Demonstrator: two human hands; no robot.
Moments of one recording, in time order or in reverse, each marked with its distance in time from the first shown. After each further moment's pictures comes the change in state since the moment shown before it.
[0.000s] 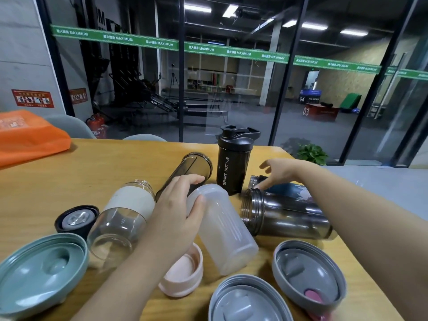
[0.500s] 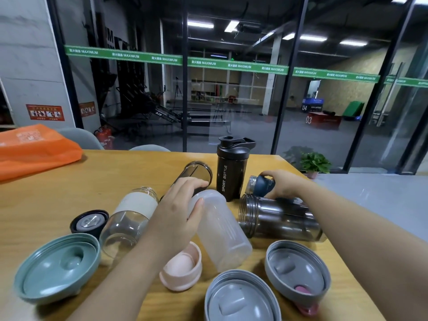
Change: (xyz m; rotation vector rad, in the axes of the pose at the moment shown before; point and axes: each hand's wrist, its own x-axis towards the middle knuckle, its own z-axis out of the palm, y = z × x) left_hand 0.001 0.002 -0.008 0.105 -0.041 0.194; right_hand -0.030 0.010 0.010 0.053 0.132 -0.072
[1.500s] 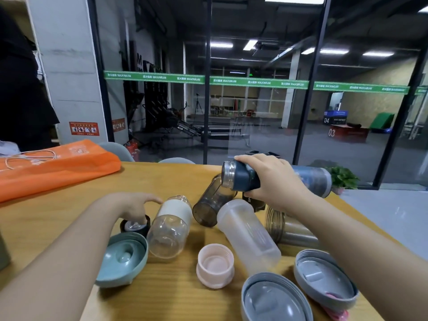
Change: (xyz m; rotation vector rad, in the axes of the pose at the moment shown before) left_hand 0.026 -0.073 -0.129 0.507 -0.889 -0.754; right_hand -0.090 -0.126 -0.003 -0.236 0.525 -0.497
